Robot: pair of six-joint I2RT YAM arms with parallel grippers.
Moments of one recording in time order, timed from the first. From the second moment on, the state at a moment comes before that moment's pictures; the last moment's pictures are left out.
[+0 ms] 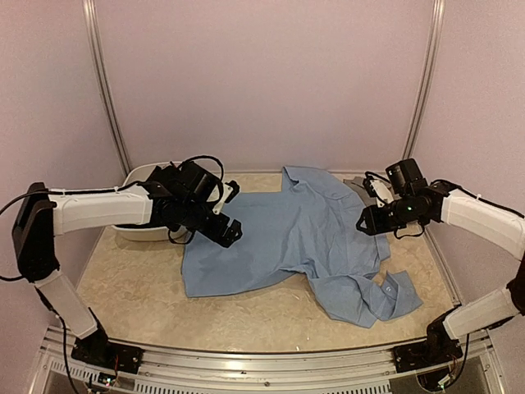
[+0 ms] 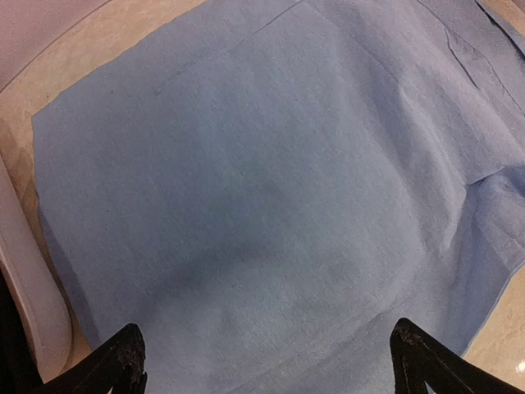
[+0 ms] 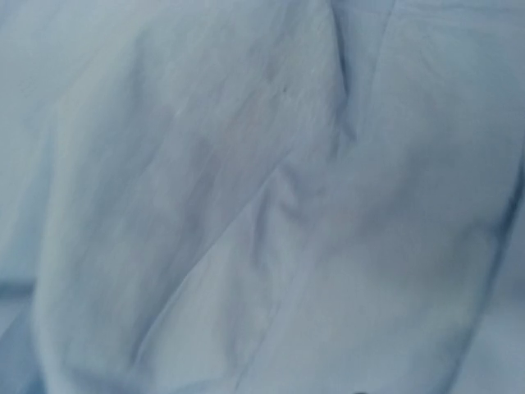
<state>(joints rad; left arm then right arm) -0.74 1.64 1.18 -0.40 -0.05 -0.04 0.38 1.27 0.98 -0.60 -0.11 0.15</state>
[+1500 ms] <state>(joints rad) -0.89 1.79 1.02 -0.44 -0.45 -0.24 0.30 1.64 1.00 -0.77 0.13 0.19</state>
